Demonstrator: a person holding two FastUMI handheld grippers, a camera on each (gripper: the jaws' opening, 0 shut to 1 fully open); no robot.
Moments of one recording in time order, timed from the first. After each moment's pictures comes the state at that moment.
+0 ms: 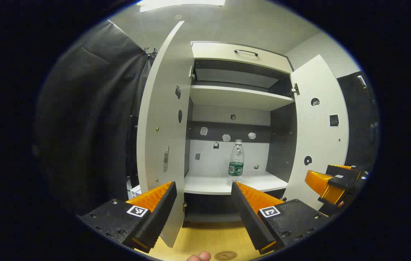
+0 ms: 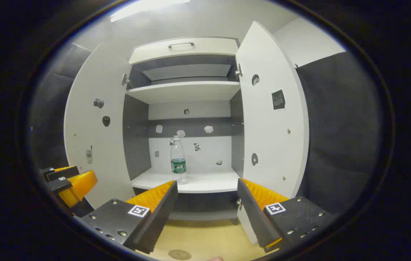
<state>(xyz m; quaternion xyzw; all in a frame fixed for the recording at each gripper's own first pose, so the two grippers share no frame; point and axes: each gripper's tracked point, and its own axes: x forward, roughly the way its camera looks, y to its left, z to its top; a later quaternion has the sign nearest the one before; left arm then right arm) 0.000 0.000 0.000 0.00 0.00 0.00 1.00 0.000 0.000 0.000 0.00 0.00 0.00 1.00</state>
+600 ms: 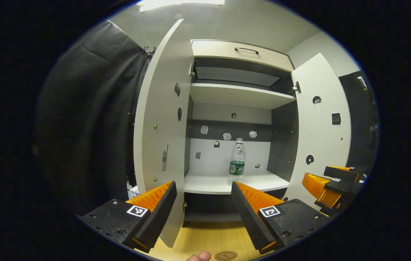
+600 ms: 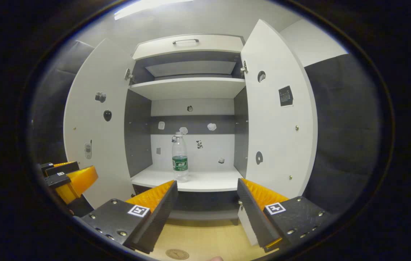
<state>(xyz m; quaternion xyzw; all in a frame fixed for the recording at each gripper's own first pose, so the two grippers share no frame) 0.007 0.003 -0.001 0.00 0.00 0.01 1.00 0.007 0.002 -0.004 -0.01 0.01 0.01 1.00</state>
